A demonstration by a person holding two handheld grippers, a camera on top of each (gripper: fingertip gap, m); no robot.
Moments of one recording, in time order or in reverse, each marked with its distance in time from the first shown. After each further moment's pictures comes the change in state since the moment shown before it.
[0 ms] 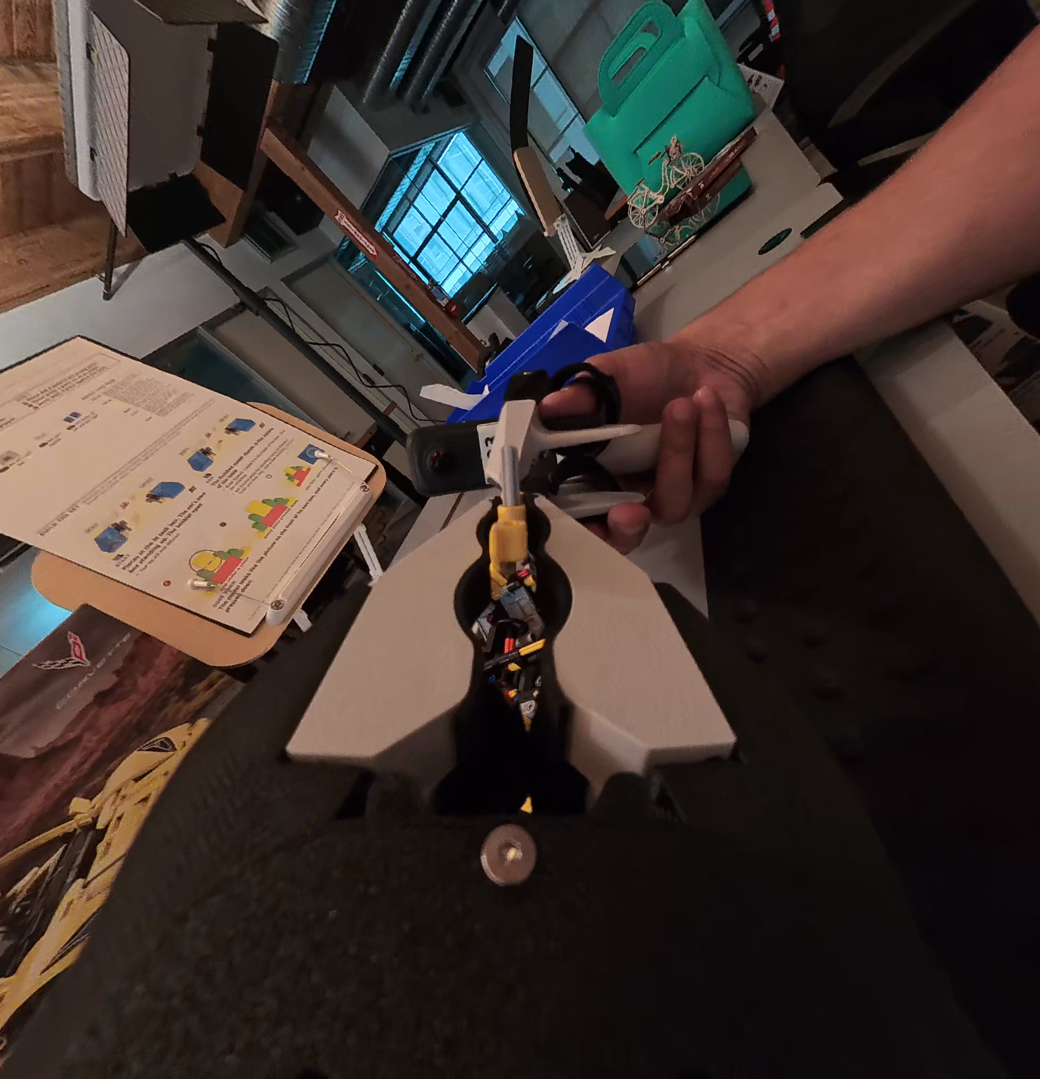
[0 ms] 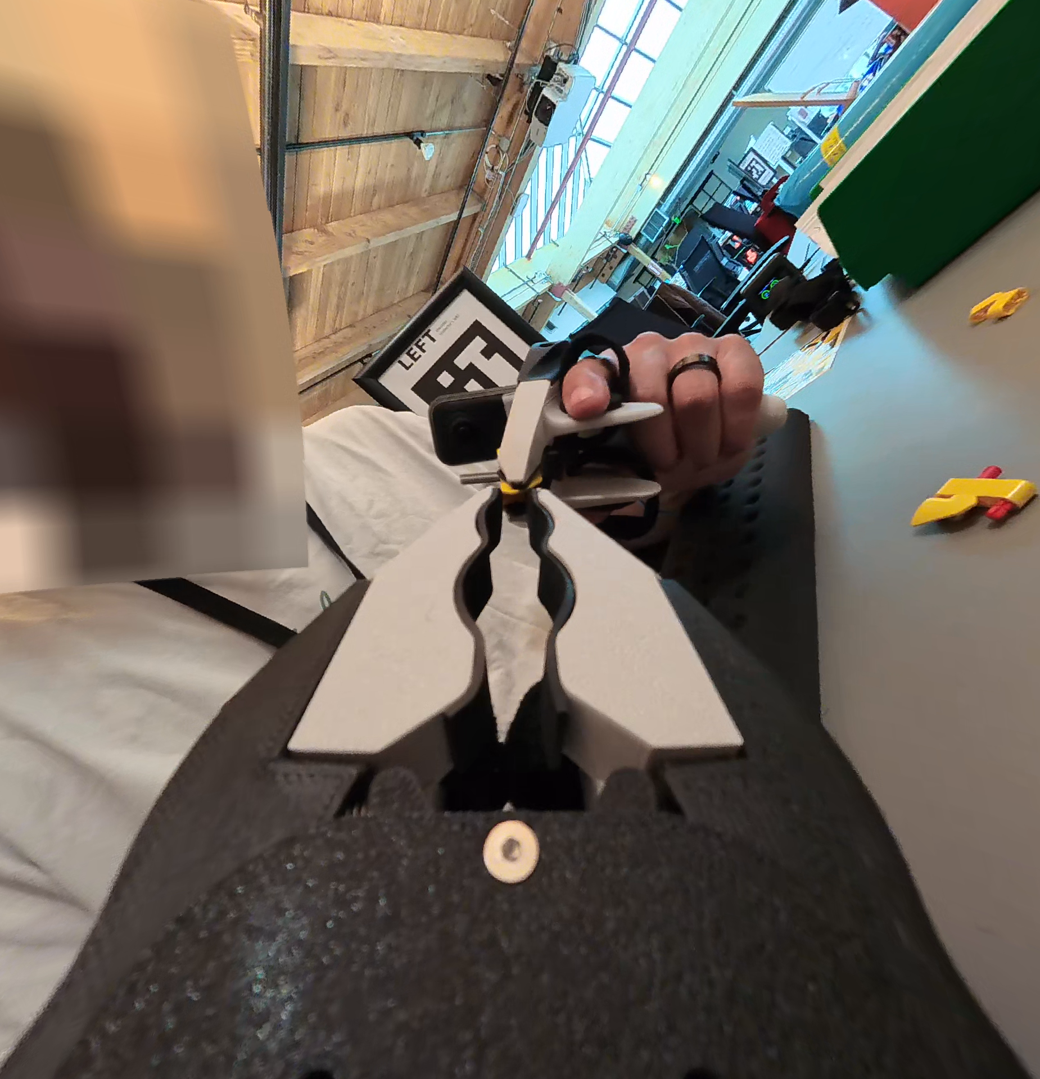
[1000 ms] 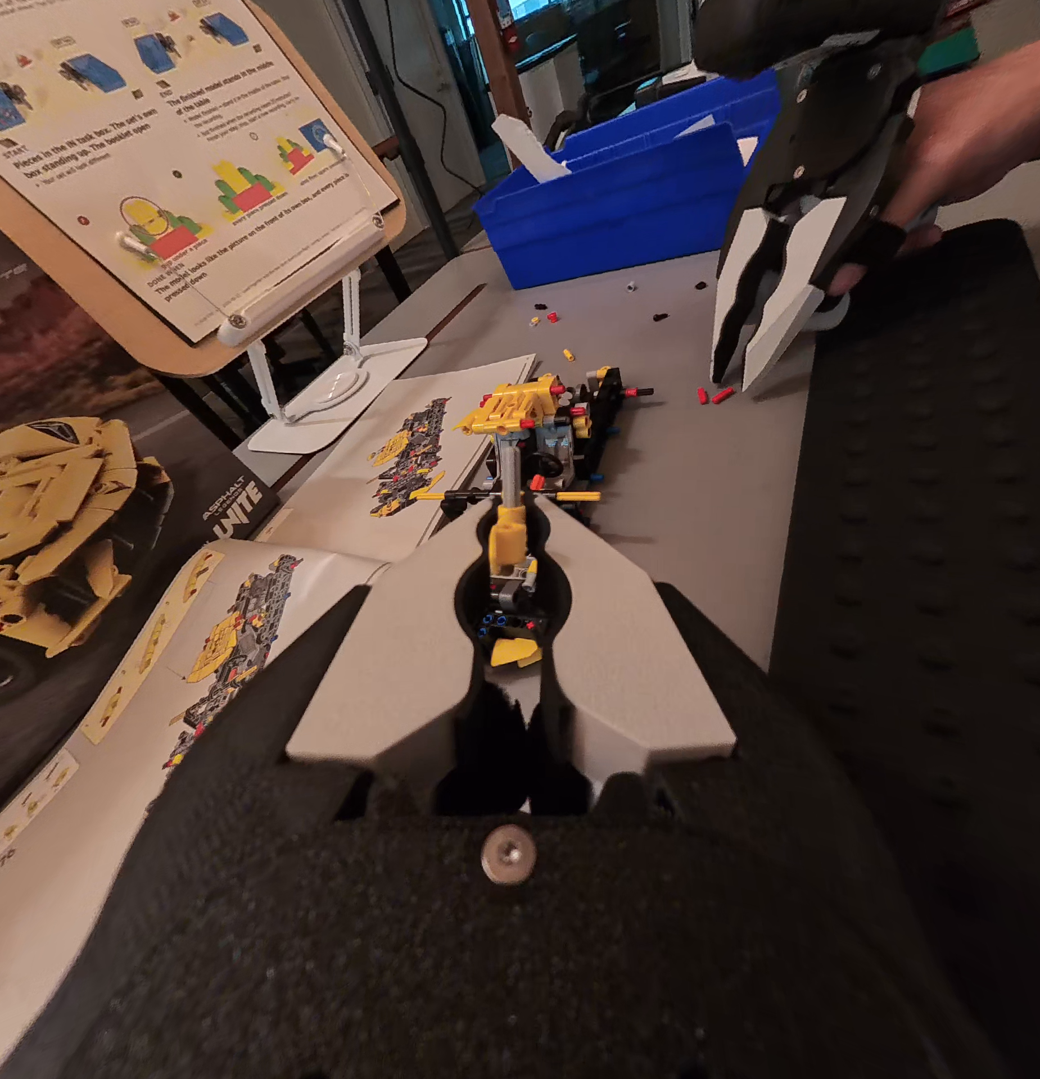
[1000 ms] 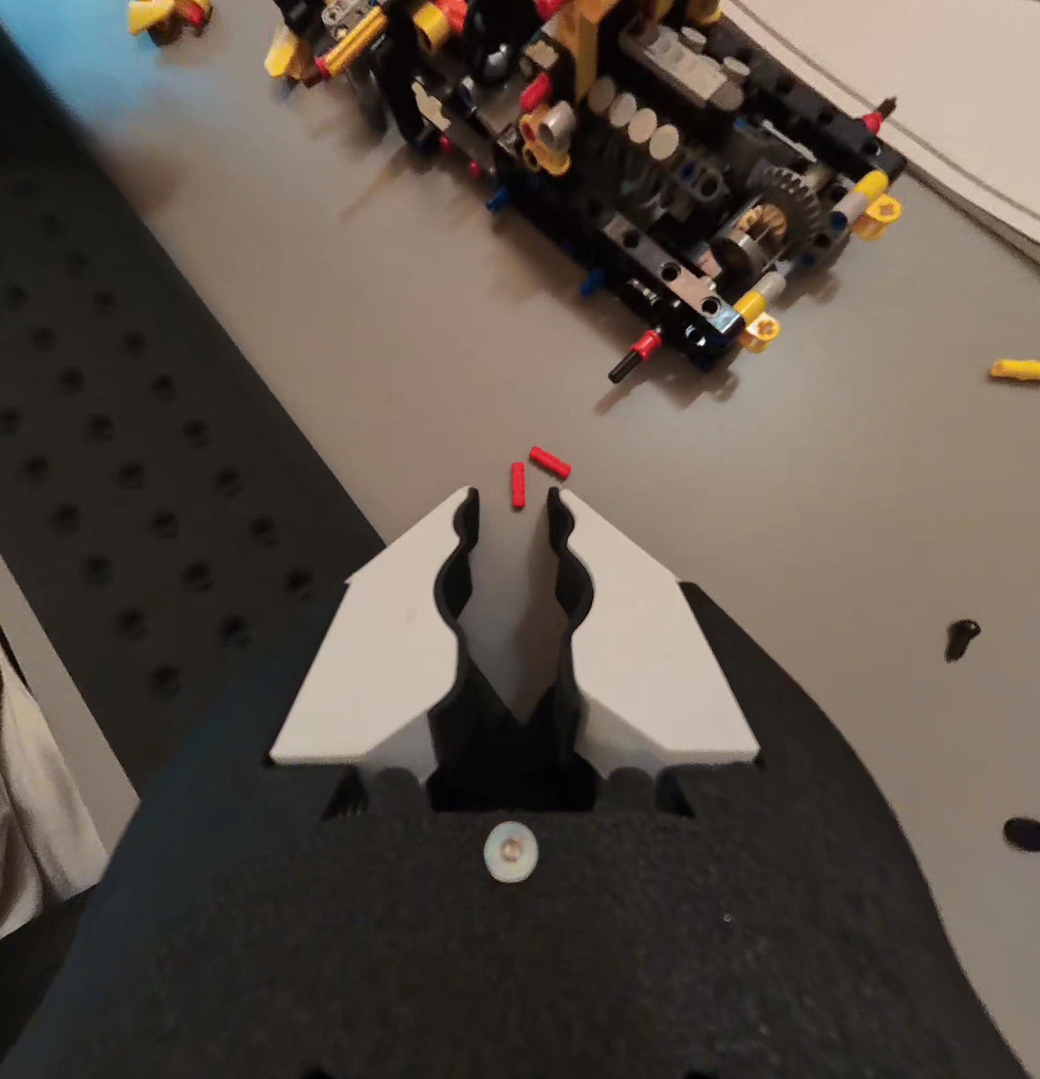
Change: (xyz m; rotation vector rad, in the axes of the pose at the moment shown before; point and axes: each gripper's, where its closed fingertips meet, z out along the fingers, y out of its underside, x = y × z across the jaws) left arm -0.036 0.086 -0.009 -0.321 -0.076 -0.419; right arm 0.056 0.058 -0.216 -0.444 1.349 -0.371
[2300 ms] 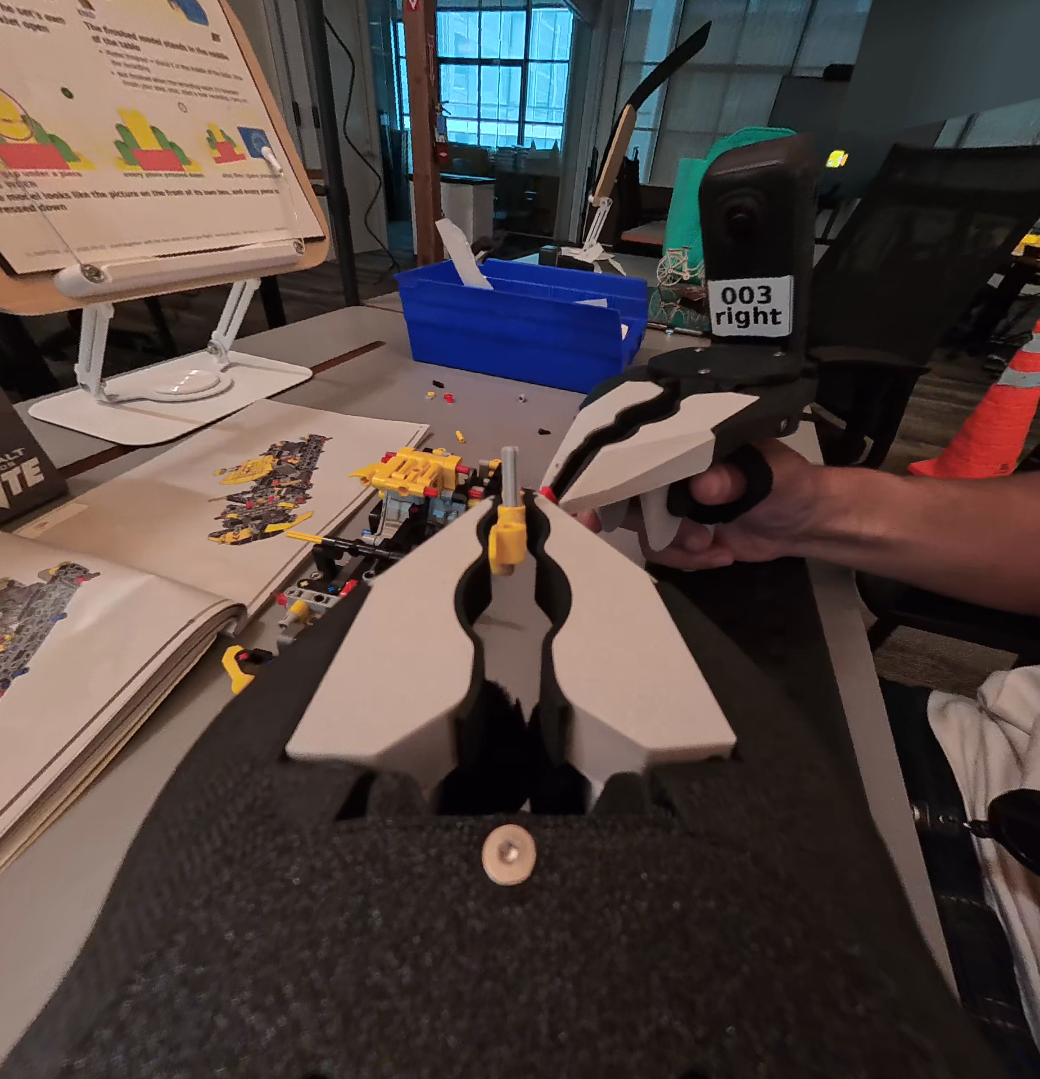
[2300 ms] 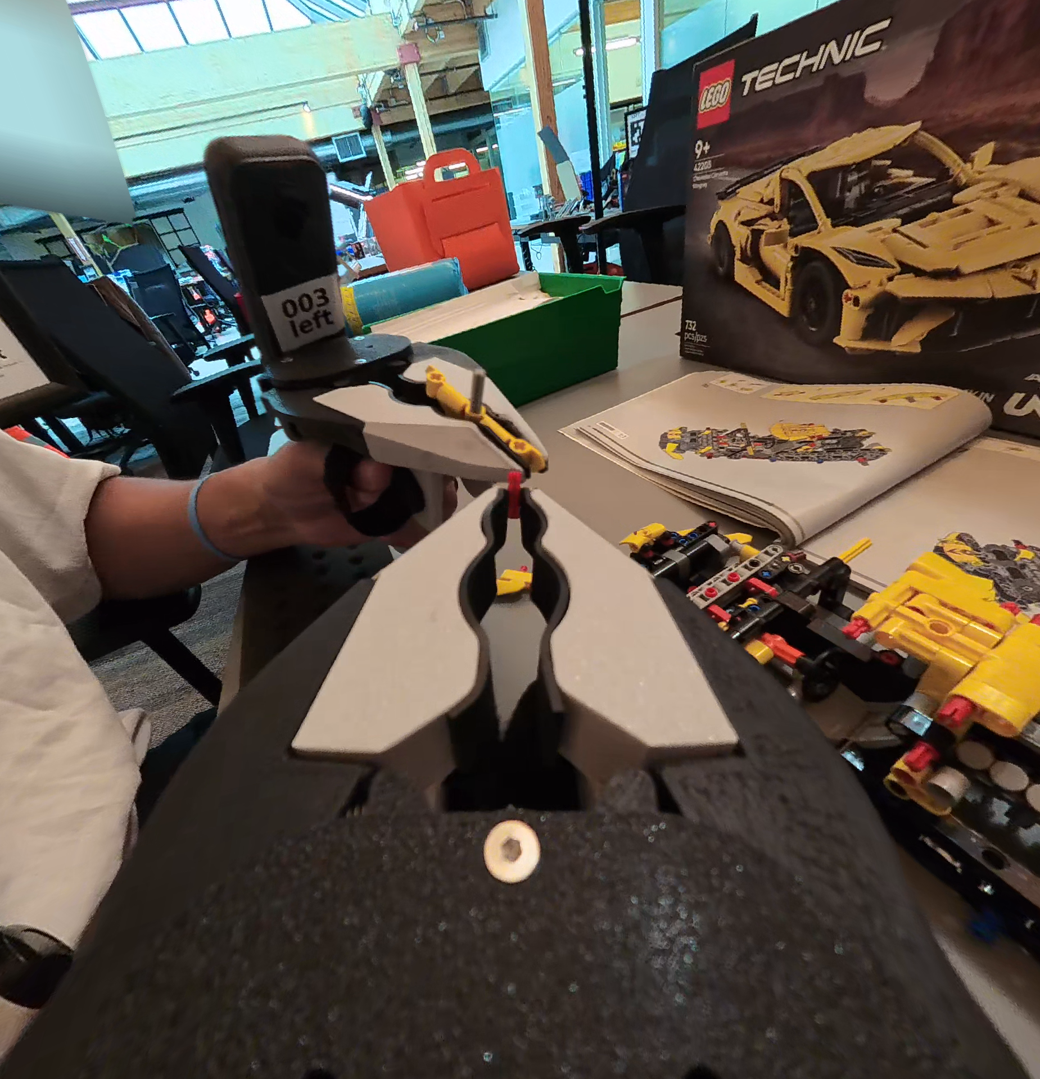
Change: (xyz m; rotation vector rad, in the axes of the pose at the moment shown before) left arm 0.016 -0.033 0.000 0.158 0.200 -0.389; right arm -0.122 -0.176 0.008 0.775 -0.243 -0.023
